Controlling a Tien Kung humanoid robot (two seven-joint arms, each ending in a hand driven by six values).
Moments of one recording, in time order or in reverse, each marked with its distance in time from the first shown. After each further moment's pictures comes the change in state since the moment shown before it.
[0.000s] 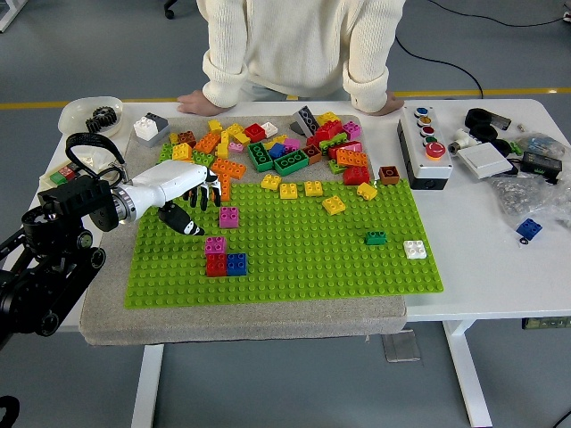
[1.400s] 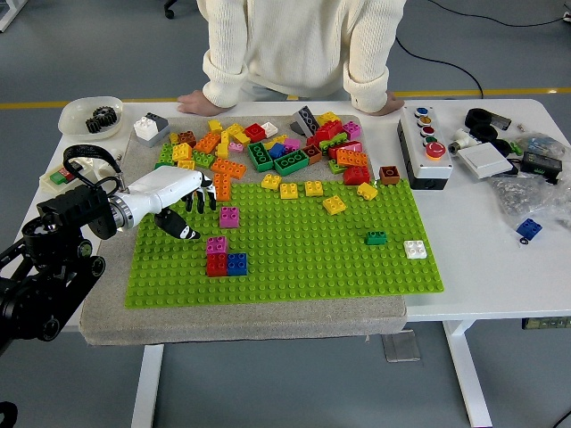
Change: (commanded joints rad) left arm 0.011 0.003 0.018 0.044 0.000 0.064 -0.011; right arm 0.000 0.001 -0.004 0.000 0.001 -0.001 0.002
